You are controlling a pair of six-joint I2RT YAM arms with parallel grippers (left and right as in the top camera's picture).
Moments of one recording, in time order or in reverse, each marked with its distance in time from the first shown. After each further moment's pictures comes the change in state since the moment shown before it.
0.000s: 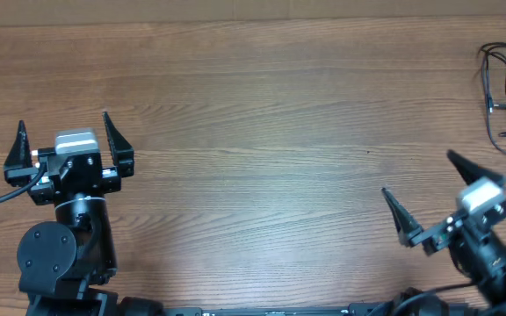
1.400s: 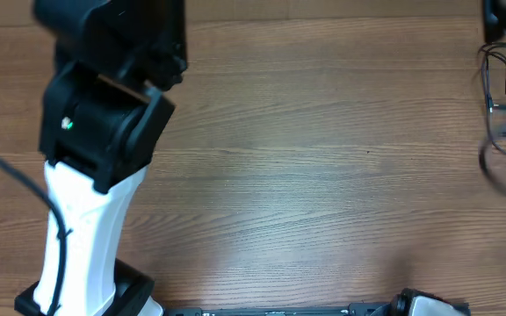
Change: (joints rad) left arm -0.332 1.140 1.672 -0.354 -0.135 0.033; right arm 0.139 0.957 1.168 -0.071 0.228 0.217
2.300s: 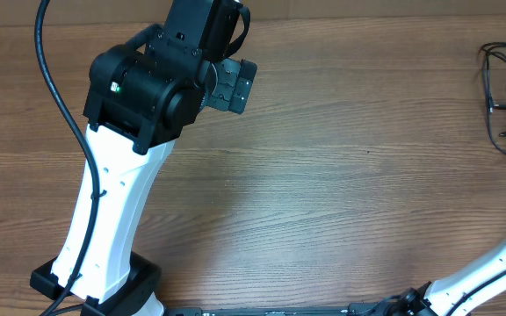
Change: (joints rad) left arm 0.000 0.063 -0.093 -1.009 0.293 -0.457; right arm -0.507 0.879 -0.352 0.286 -0.014 -0.136
